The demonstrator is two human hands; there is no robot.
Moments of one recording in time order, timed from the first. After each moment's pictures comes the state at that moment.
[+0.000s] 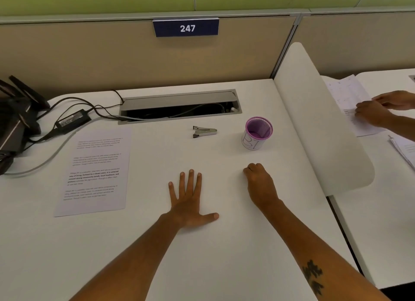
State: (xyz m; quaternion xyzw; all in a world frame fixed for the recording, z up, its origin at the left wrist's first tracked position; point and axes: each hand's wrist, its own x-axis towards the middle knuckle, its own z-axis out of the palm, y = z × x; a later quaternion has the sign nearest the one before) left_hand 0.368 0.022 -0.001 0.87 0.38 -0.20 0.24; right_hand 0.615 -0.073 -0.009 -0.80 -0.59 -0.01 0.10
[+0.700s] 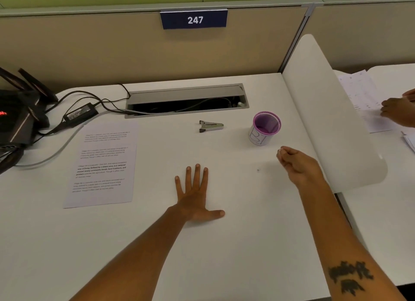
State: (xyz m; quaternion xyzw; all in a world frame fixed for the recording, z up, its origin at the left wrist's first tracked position) left_hand 0.368 0.025 0.001 0.86 0.38 -0.22 0.25; right_hand 0.684 -0.065 0.049 -0.63 0.08 0.38 0.67
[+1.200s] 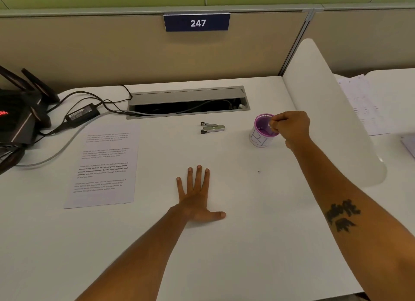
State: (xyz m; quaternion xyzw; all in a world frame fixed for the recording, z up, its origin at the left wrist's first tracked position) left_hand 0.367 0.026 0.005 0.86 0.37 -0.23 0.26; right_hand 0.703 0.021 0.109 -0.86 -0.23 0.19 0.42
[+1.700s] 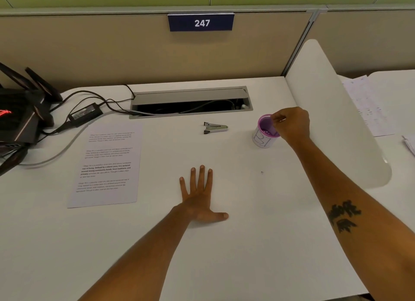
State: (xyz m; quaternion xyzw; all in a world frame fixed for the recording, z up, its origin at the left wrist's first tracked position) left_hand 0.367 0.029 0.007 0.86 0.36 -0.24 0.26; right_hand 0.703 0.026 0.110 -0.87 -0.43 0.04 0.26
